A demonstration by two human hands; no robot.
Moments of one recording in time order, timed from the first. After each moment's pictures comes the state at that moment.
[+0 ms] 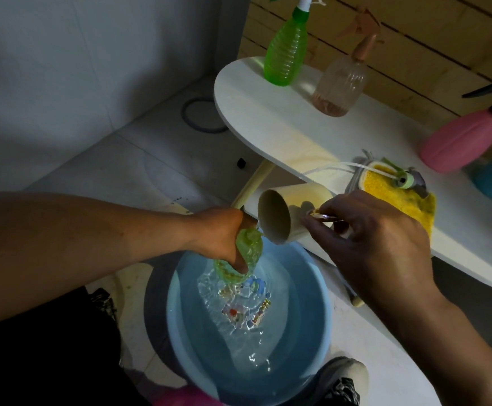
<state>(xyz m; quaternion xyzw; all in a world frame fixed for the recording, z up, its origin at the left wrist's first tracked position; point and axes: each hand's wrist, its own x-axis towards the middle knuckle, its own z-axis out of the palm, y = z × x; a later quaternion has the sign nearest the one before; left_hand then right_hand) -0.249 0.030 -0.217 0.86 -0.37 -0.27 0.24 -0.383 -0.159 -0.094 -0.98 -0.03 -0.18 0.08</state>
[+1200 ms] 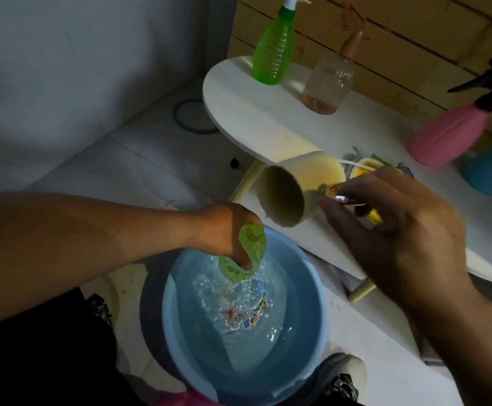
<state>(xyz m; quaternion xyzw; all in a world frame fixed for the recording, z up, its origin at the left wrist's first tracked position) -0.250 0.016 -0.205 0.85 -0.37 -0.27 0.24 -0.389 -0.173 -0.065 -0.96 -0.08 -0.25 0.09</state>
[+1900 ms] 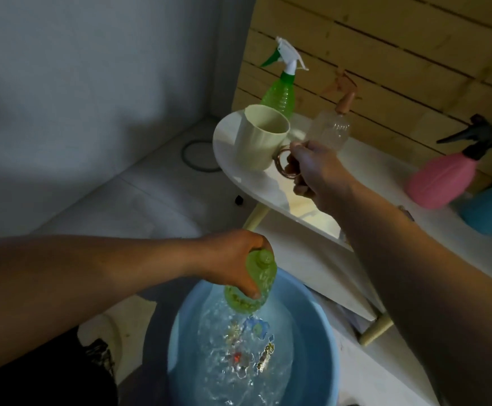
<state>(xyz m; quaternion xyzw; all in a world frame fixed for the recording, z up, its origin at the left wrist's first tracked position) -0.232 0.028 -0.169 0.85 -0.38 -0.26 0.28 -0.206 -0.146 -0.066 -0.79 0.19 -0.04 0.58</state>
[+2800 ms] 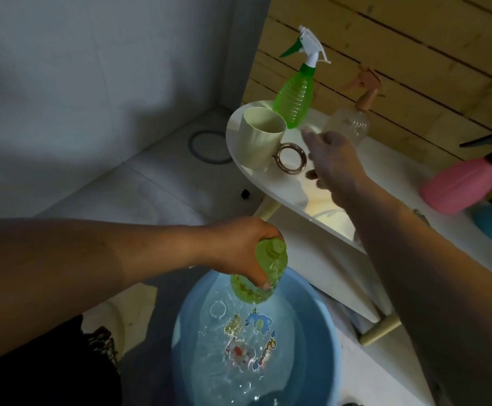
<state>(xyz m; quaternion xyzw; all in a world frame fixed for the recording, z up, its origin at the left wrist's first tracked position) -0.224 0.039 -0.161 0.84 -0.38 -0.24 0.30 -0.184 -0.148 -0.075 -0.88 0.18 -0.10 0.43</state>
